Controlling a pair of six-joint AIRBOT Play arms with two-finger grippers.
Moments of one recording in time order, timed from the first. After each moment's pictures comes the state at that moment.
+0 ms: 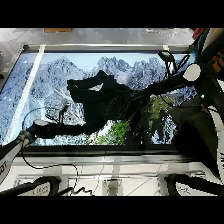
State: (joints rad) left arm 0.05 -1.33 0.58 0.44 -0.94 -0.68; right arm 0.14 -1.34 1.48 -1.34 1.23 1.39
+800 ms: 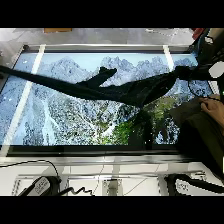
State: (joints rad) left arm 0.68 -1.07 1.14 0.33 -0.70 -0.83; right arm -0.12 -1.34 1.51 -1.44 0.98 1.57
